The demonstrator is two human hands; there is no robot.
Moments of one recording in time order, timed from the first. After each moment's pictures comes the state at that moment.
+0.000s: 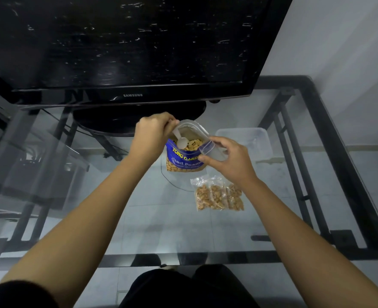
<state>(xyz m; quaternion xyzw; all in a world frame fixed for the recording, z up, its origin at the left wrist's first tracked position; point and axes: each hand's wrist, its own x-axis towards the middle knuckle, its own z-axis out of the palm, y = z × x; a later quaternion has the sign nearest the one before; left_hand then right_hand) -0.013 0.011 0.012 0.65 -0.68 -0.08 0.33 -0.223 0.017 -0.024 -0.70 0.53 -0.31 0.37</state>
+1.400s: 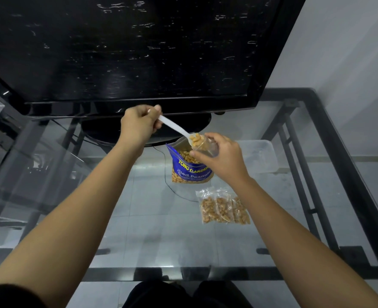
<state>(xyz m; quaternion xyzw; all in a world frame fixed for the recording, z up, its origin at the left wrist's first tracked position) 0.017 -0.012 0.052 0.70 -0.41 -0.36 0.47 -0.185 -0.004 0.002 -0.72 0.55 -0.31 0.29</state>
